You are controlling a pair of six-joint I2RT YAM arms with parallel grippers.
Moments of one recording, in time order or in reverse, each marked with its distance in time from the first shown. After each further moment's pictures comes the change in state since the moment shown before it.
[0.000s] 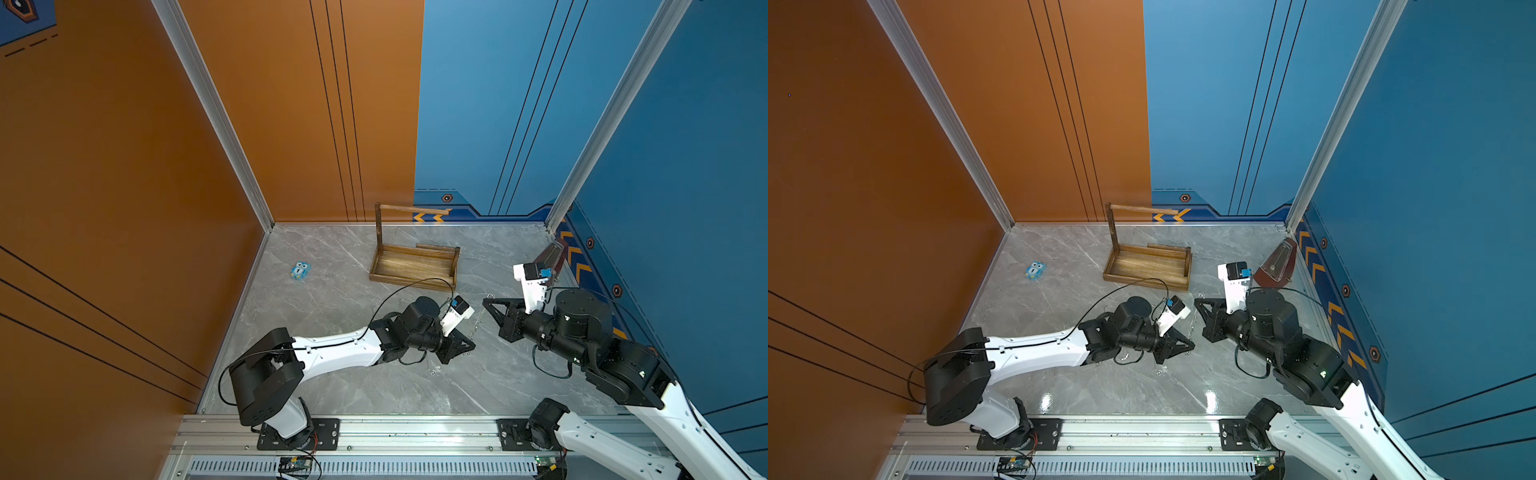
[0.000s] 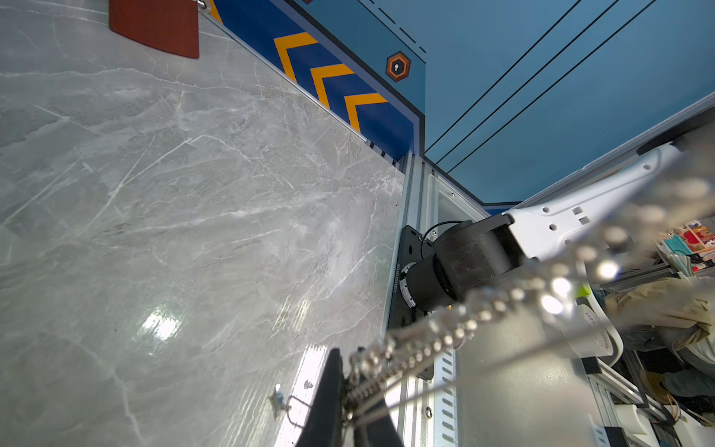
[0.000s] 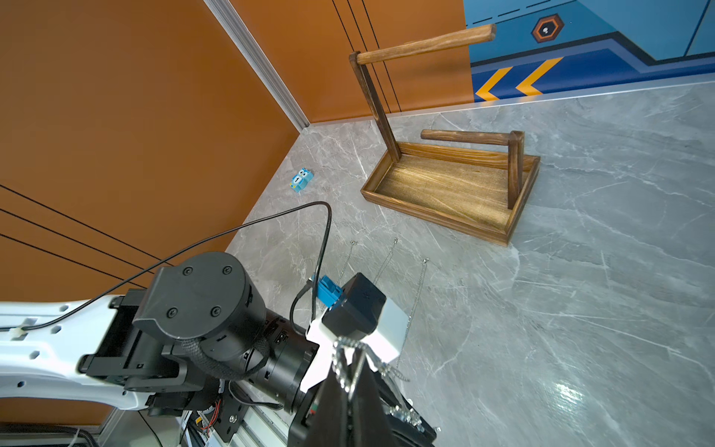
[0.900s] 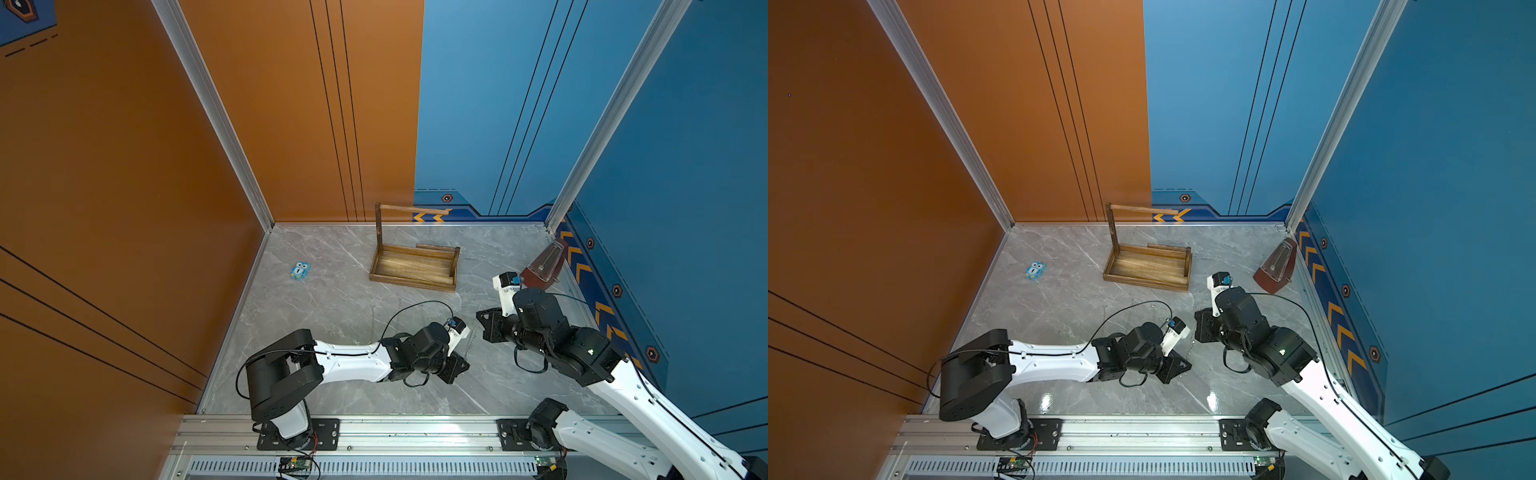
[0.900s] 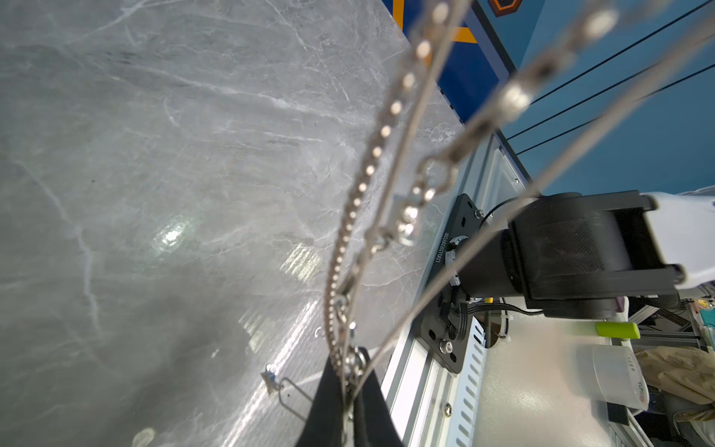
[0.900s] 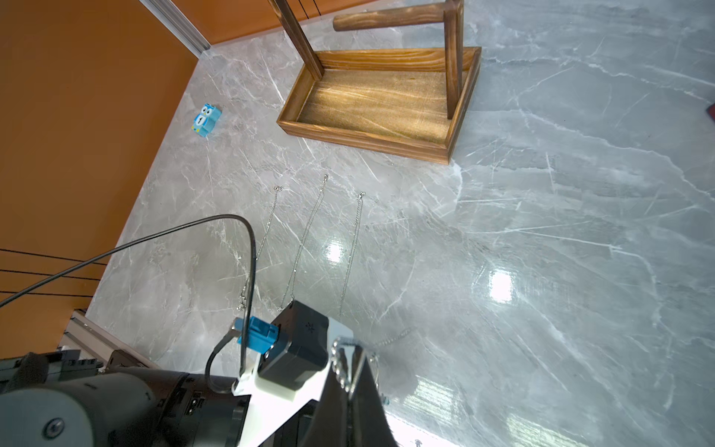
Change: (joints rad) left arm -0.110 0.087 -0.075 0.000 -0.203 -0.222; right arm -0.045 0.108 -0.151 -0.033 0.052 0.040
